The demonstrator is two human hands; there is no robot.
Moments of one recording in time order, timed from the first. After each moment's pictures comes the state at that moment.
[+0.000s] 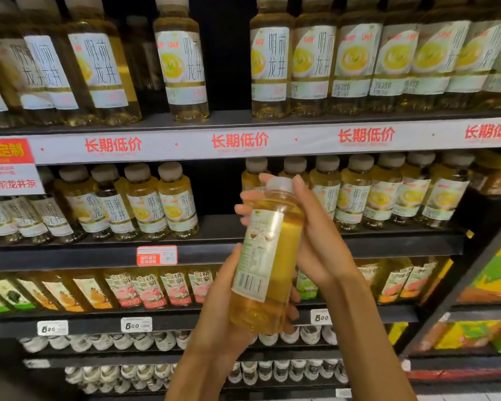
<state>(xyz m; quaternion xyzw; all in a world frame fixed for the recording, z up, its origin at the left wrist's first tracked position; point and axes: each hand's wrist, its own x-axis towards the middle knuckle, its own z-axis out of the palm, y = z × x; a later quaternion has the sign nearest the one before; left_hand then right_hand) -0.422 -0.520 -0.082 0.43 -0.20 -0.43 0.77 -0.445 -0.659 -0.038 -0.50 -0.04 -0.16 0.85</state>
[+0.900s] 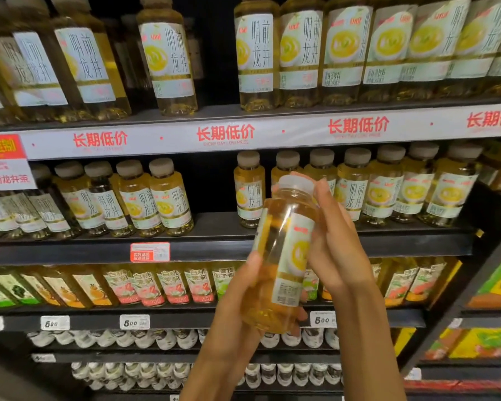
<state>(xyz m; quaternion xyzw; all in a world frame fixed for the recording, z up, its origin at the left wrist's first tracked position) -0.449 -0.543 -0.094 0.50 -0.22 -0.35 0.76 -0.464 -0.688 -0.061 -0.46 -0.03 -0.25 0.86</state>
